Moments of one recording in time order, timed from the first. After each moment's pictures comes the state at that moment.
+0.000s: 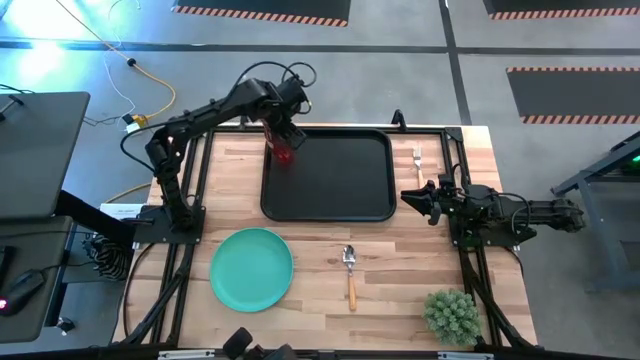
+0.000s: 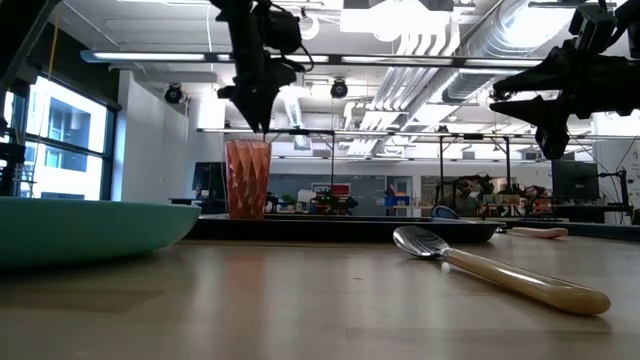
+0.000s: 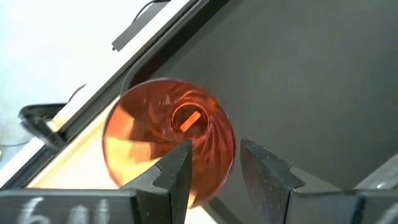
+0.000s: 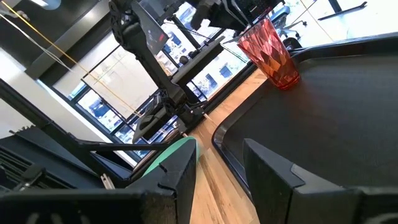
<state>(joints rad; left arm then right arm) 0.59 1.84 1.81 -1.24 -0.14 -0.21 -0.01 0.04 0.01 0.04 0.20 0.71</state>
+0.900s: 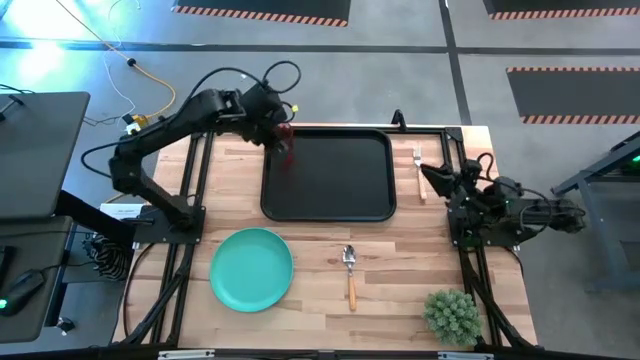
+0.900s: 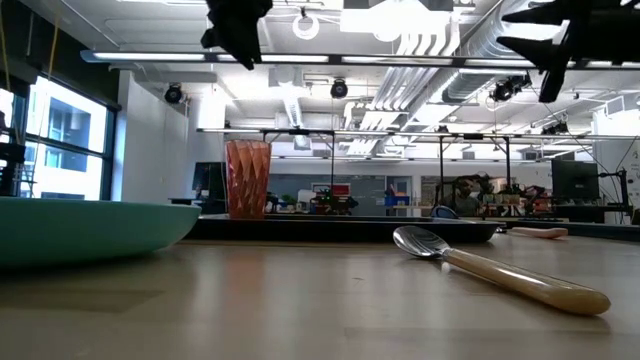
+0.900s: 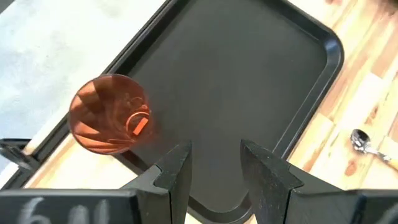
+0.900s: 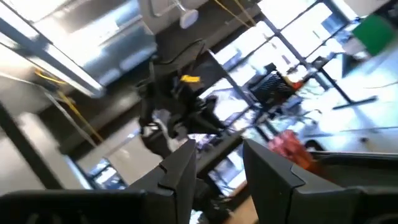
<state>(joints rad) 0.42 1.51 1.70 -1.20 -0.07 -0.20 -0.03 0.04 0.14 0.27 0.36 0.58</state>
